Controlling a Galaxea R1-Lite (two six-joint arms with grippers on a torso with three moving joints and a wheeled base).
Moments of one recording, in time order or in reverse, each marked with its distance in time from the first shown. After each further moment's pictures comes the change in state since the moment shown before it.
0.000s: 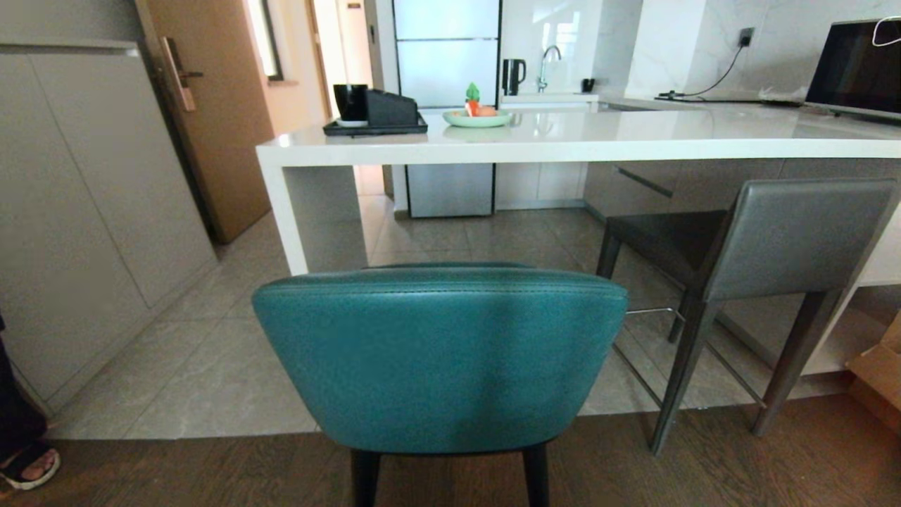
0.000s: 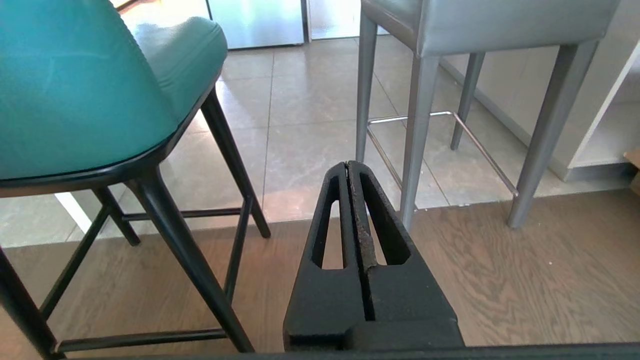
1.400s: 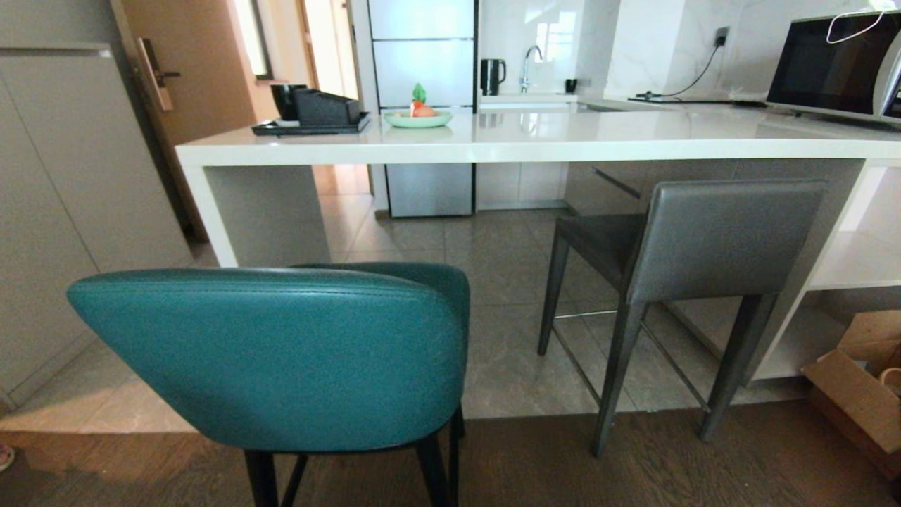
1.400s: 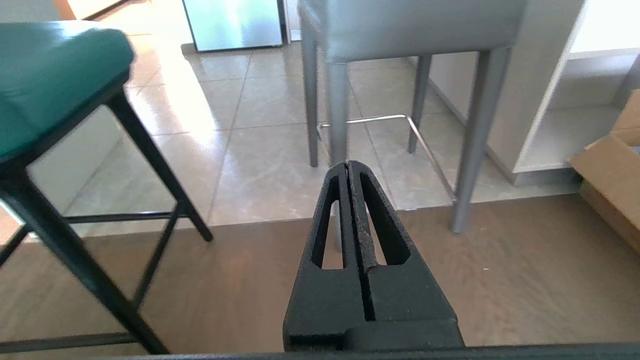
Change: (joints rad) left arm 0.000 0.000 0.000 0.000 0.002 -0.011; right arm 0.000 0.000 0.000 0.000 -0.001 0.004
